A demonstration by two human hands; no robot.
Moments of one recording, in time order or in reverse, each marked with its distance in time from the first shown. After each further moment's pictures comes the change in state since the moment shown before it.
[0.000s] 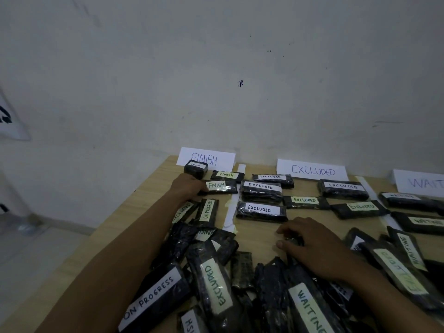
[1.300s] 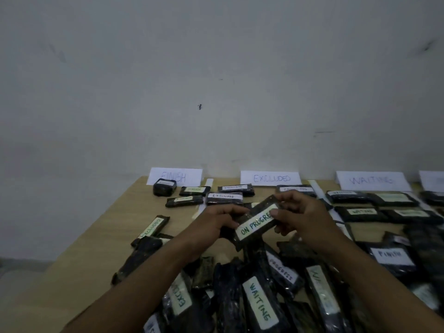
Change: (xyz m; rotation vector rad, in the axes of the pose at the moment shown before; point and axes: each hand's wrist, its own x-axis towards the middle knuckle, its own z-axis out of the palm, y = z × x) left_hand -0.165 0.062 0.064 -0.427 -0.609 0.335; right_hand -0.048 -0.018 -0.074 0.961 0.347 0.217
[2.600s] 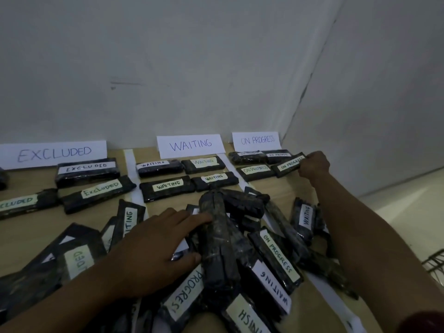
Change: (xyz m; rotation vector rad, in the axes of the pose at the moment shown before) left_hand 0.120 -0.025 0.279 0.929 -0.405 0.716; right_hand 0.017 0.118 -0.534 -0.815 1.021 0.519
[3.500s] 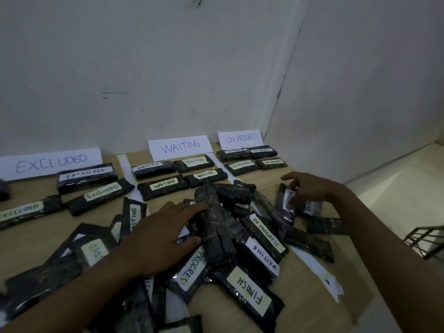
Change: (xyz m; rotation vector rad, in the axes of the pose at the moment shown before) left_hand -0.001 -0.002 0.004 -0.021 -0.005 0.012; right_hand -0.128 0.008 -0.093 -0.343 -0.722 -0.224
